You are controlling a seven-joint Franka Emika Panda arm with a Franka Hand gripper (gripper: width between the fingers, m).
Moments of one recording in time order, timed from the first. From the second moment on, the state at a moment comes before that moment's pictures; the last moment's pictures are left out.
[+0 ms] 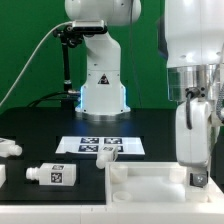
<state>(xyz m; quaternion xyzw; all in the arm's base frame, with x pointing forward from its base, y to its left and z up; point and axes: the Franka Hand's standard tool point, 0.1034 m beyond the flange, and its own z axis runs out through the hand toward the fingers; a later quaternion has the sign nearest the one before) 0.643 0.116 0.060 -0.57 0.82 -0.01 0.08</state>
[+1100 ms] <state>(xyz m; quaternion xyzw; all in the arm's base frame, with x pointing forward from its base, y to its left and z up) 0.644 0.116 0.070 -0.95 0.31 -0.06 0.02</state>
